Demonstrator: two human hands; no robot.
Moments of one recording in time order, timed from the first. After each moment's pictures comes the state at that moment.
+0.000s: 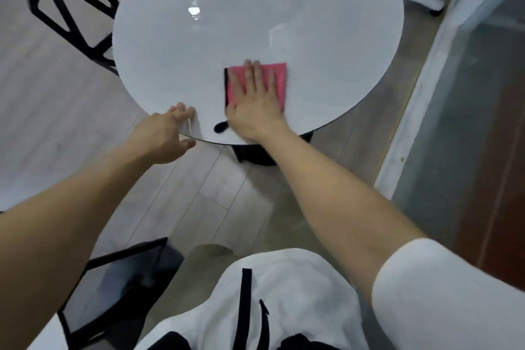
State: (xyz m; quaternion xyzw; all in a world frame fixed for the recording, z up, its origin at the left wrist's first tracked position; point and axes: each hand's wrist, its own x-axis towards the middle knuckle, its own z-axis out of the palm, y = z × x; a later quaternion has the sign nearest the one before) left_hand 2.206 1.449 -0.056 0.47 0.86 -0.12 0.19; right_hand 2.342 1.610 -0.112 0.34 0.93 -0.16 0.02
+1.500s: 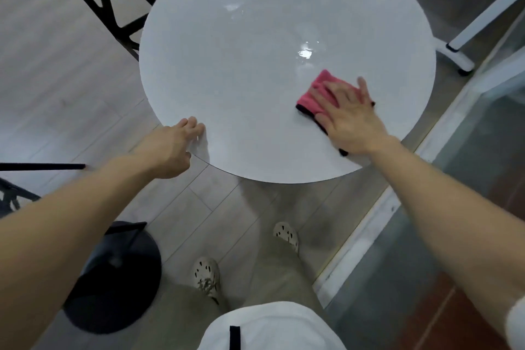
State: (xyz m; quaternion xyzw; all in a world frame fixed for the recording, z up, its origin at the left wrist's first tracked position) left_hand 2.196 1.452 -0.060 0.43 0.86 -0.10 0.26; right_hand 2.421 1.797 -0.112 0.17 0.98 -0.03 0.05
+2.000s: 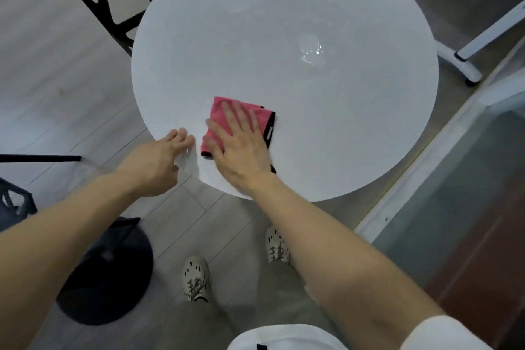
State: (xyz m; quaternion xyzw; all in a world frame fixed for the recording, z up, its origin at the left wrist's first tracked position) left_hand 2.196 1.449 -0.068 0.41 0.87 -0.07 0.26; right_hand 2.315 1.627 -0.115 0.12 0.98 -0.18 -0.02
